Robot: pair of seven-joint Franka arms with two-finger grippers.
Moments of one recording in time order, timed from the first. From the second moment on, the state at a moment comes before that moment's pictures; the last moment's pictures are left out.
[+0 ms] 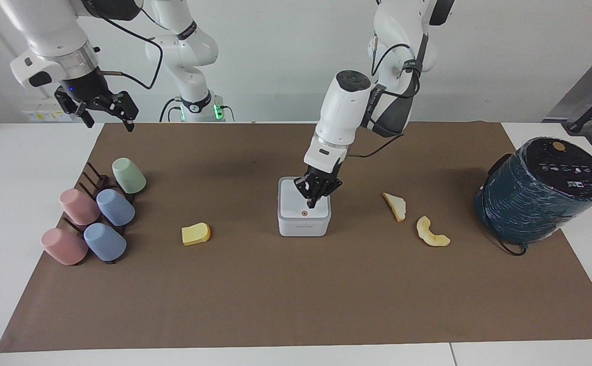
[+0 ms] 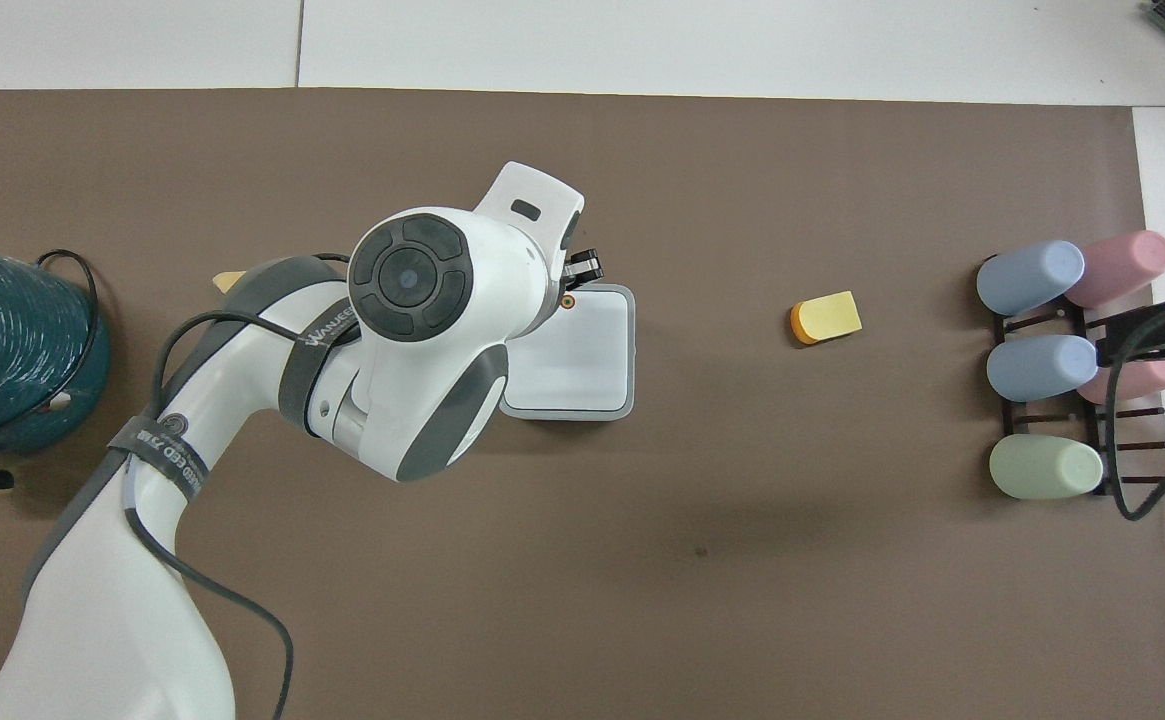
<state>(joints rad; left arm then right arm) -0.47 0.34 -0.15 -1.66 -0.01 2.32 -0.83 0.03 -0.07 -0.08 -1.61 -0.05 1.52 0.07</state>
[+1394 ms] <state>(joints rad) -0.49 0.39 -0.15 -1.69 -0.01 2.40 -0.85 0.03 -0.07 -0.08 -1.61 -0.05 1.52 0.07</state>
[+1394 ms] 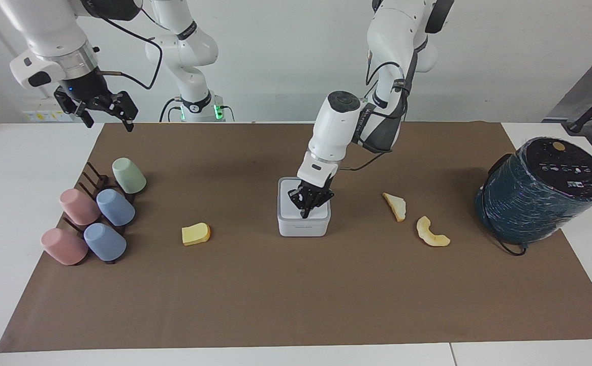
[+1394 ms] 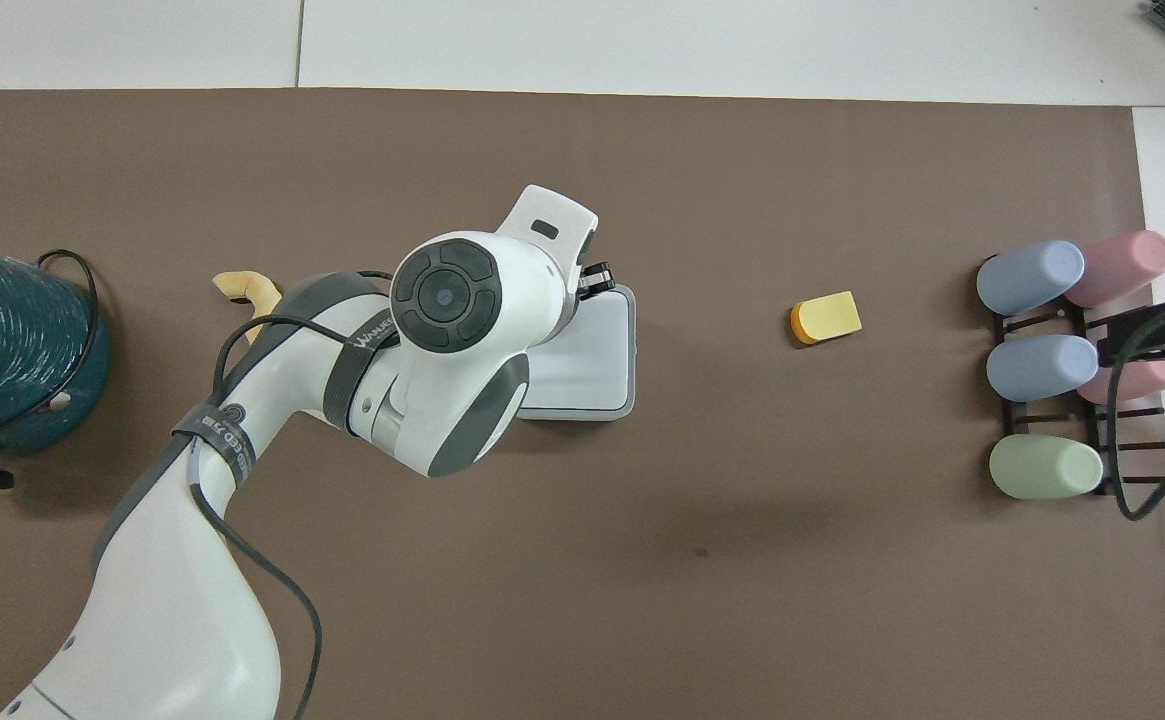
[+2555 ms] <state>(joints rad) -0.49 0.31 -0.14 -1.45 -0.01 1.85 -0.86 0.05 -0.06 -0.08 -1.64 -0.05 1.58 0.08</state>
